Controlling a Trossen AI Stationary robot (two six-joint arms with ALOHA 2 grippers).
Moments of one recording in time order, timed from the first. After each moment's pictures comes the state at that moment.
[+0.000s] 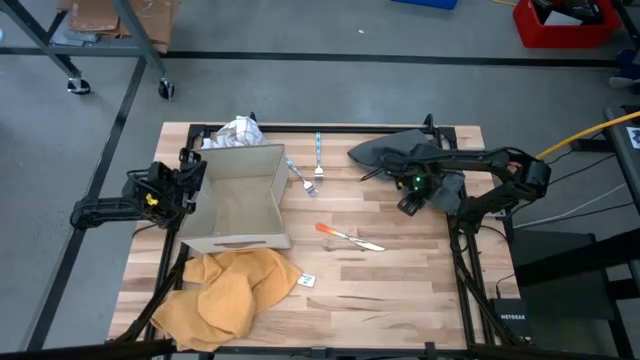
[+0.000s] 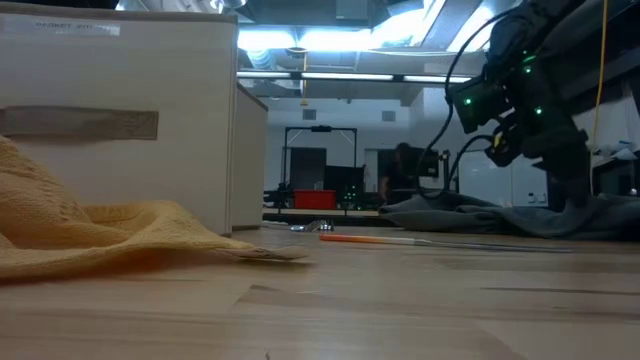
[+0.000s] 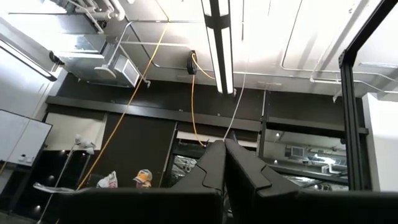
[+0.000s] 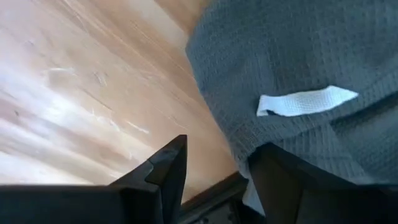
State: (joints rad) left arm 0.05 0.01 0.02 0.74 -0.22 -0.08; right arm -0.47 1.44 0.81 -1.20 -0.01 0.29
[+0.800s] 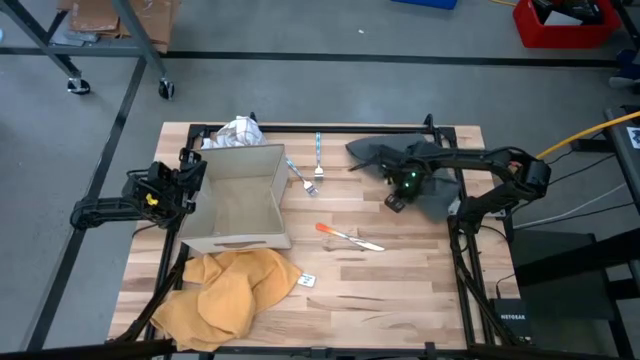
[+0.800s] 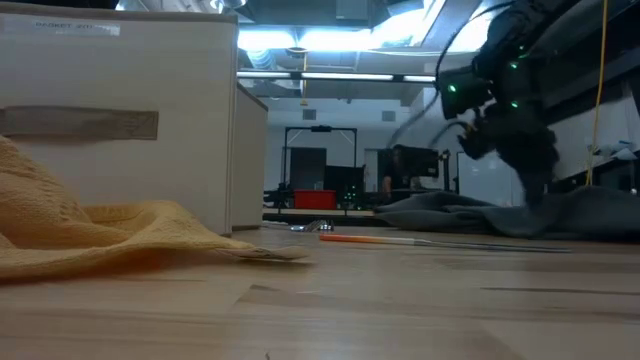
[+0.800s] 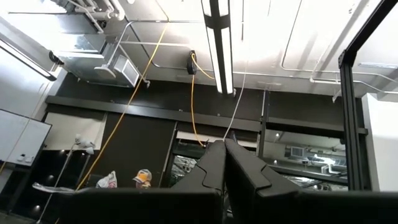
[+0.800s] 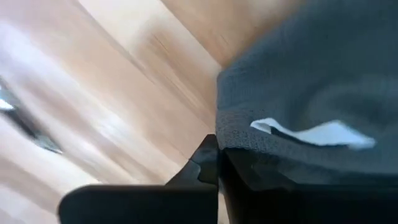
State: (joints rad) left arm 0.05 0.01 0.02 0.74 -0.22 -0.08; right arm -0.47 1.44 0.86 -1.01 -0.18 0.28
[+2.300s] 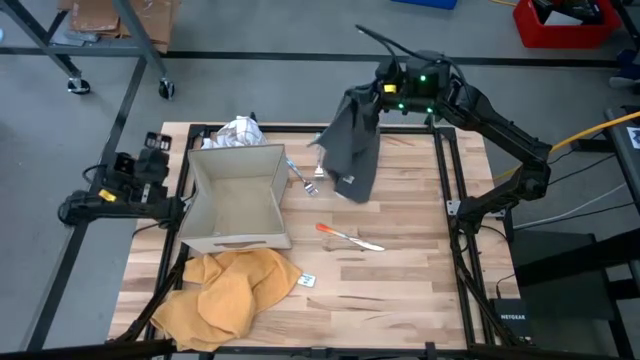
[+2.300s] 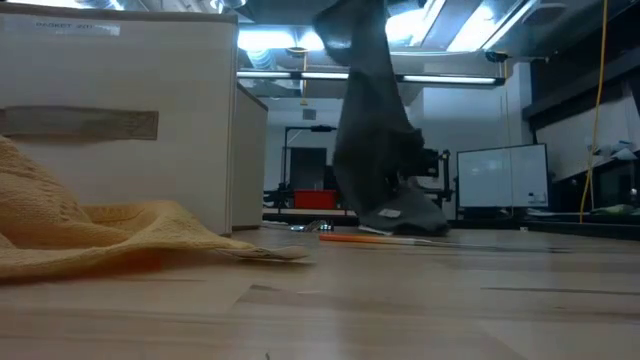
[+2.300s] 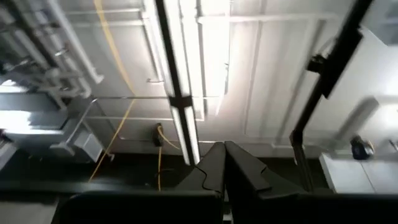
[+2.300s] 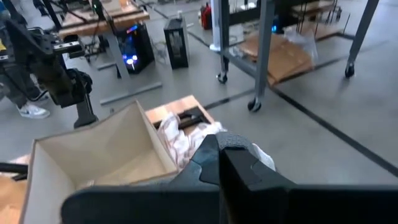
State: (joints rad) left arm 0.05 0.22 0.29 0.99 -0.05 -0.01; right arm -0.47 1.44 1.78 -0.59 -0.10 0.10
